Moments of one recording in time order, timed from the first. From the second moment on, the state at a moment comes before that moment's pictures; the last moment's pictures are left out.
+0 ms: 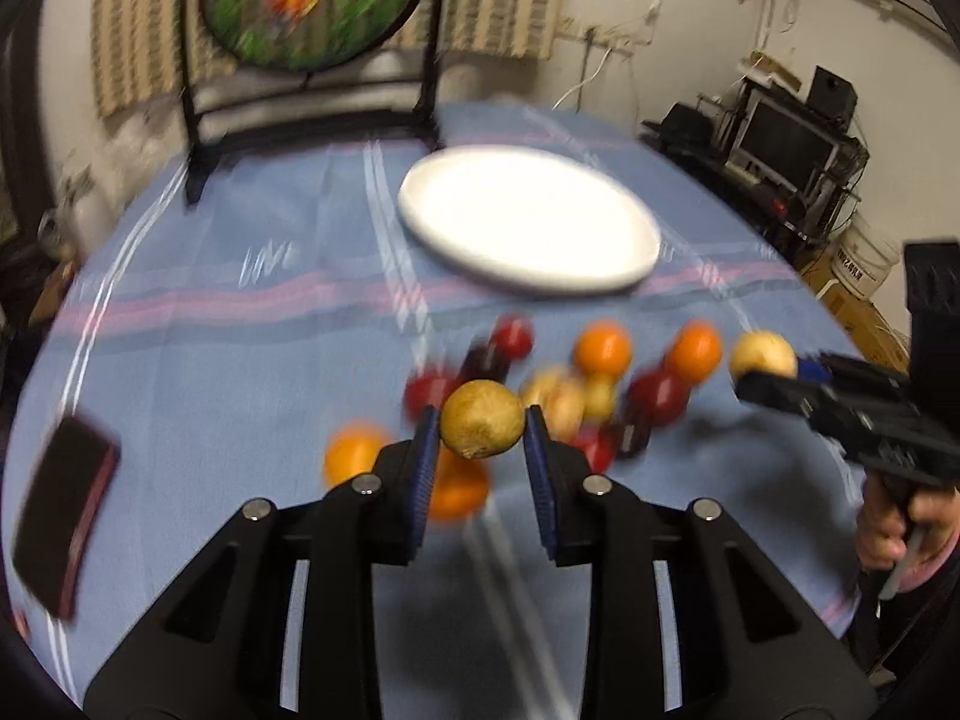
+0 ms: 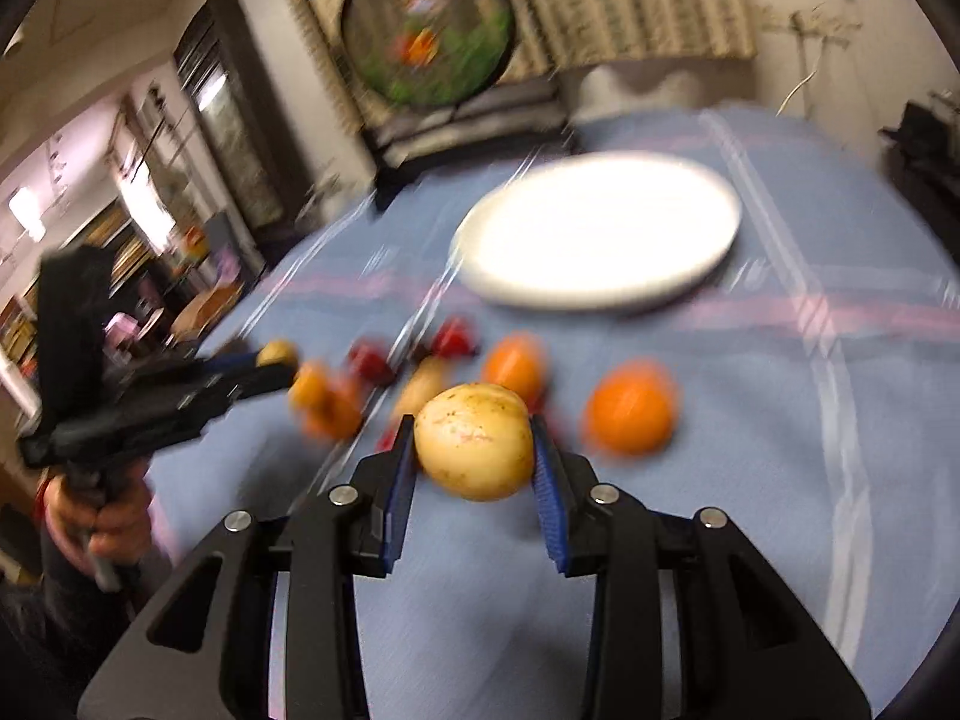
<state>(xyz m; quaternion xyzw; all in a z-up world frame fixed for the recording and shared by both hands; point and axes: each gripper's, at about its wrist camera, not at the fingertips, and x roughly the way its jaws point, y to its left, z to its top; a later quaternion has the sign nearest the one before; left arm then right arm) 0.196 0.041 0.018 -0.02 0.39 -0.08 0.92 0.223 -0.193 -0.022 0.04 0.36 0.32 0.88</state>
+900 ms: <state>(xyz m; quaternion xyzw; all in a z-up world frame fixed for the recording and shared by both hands) 0.399 -0.005 -0.014 -0.01 0.46 -0.03 0.89 0.404 -0.166 -0.049 -0.04 0.41 0.23 0.88</state>
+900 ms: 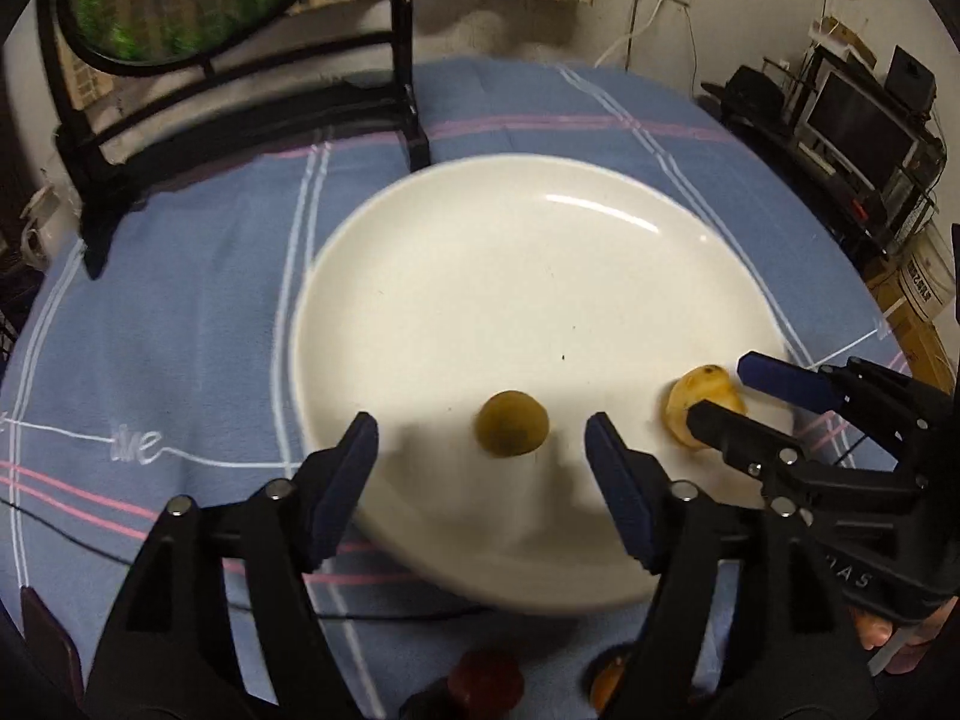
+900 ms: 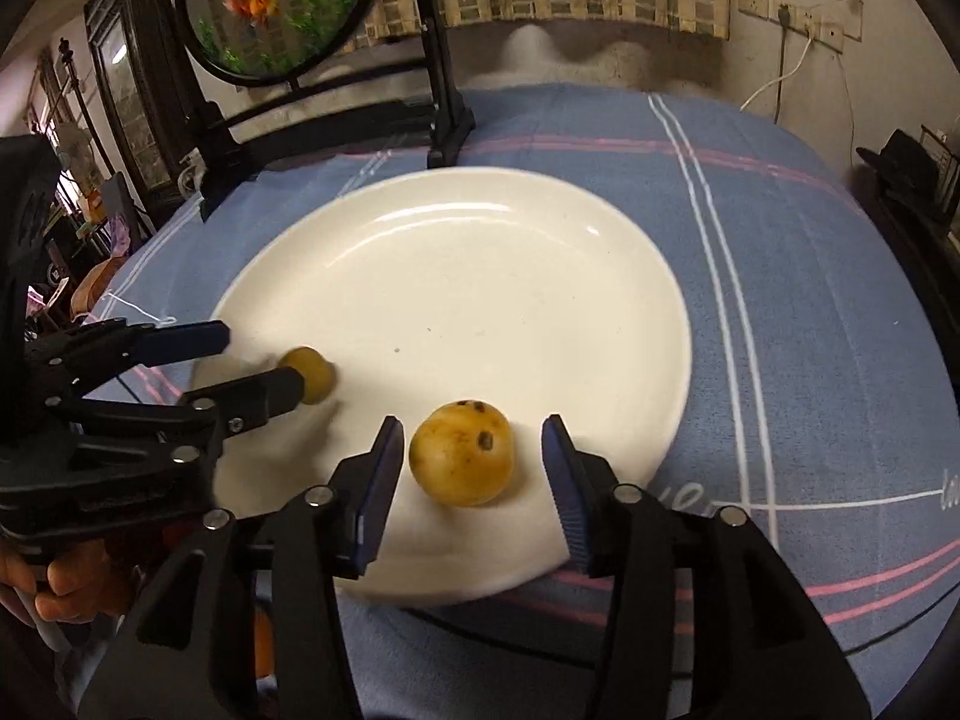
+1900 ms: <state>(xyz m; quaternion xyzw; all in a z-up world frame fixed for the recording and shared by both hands) 0.187 0.002 -0.027 0.01 0.38 -0.04 0.92 0.275 -0.201 -0.070 -0.03 0.41 0.26 0.87</state>
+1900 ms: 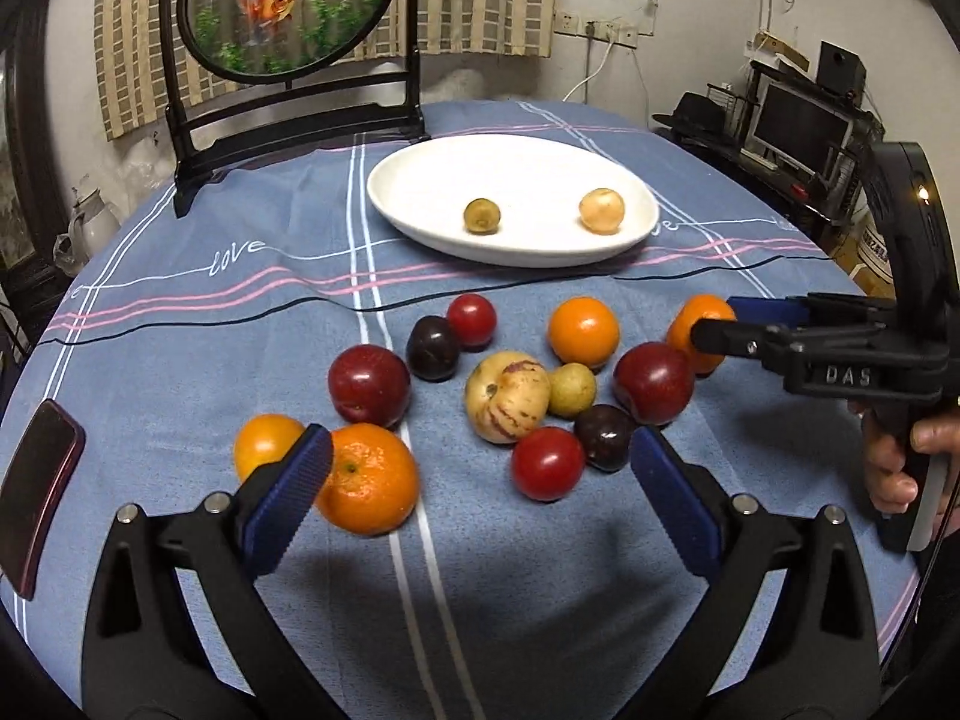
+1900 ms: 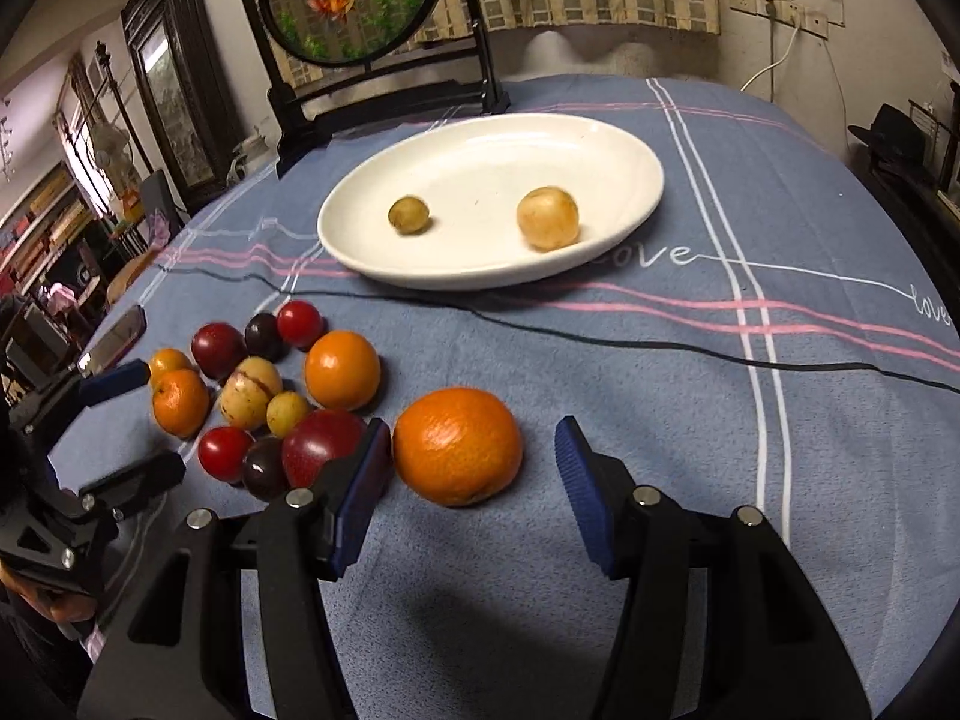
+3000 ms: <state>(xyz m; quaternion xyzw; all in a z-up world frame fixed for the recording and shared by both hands) 0.177 0.076 -0.026 -0.02 0.36 0.01 0.93 0.276 -0.197 -0.076 -0.05 0.40 0.25 0.88</state>
